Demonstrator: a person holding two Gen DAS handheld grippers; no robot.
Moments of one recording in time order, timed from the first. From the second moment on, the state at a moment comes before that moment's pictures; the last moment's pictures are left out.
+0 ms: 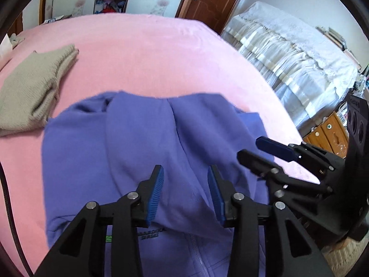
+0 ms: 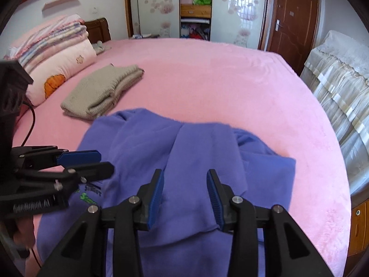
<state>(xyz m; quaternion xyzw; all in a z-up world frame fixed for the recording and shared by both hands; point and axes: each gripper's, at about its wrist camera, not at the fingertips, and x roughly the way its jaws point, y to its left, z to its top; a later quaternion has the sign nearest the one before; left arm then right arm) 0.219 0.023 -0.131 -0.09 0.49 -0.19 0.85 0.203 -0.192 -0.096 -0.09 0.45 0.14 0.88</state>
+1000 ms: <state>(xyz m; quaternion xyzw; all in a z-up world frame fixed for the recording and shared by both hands) 0.190 0.019 -0.168 -0.03 0.50 -0.10 0.86 0.156 -0.207 -0.145 -0.09 0.48 0.12 0.86</state>
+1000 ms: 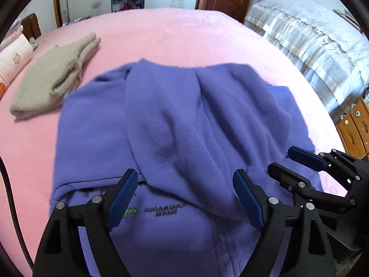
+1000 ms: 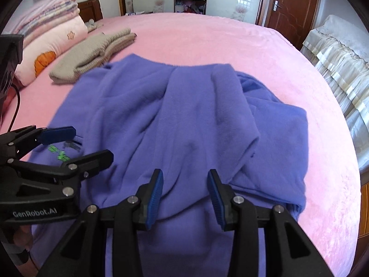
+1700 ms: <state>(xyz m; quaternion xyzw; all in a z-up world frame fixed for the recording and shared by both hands) 0.048 0.042 -0.006 -0.03 0.34 -0.09 0.93 0.018 -0.219 0.021 -0.08 0.32 0.14 0.94</state>
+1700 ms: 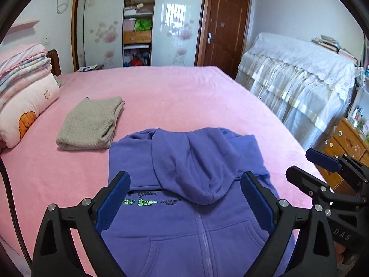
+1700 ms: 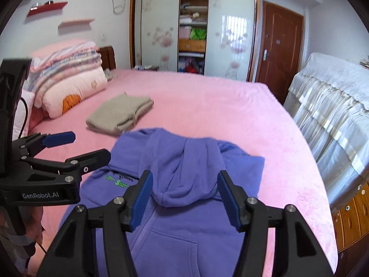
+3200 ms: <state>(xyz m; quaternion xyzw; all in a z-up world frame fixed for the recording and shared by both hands) -0.109 0.172 -0.219 -0.08 0.54 -0.05 0.83 -0.124 -0.348 -0.143 -0.01 0.46 0.10 0.88</state>
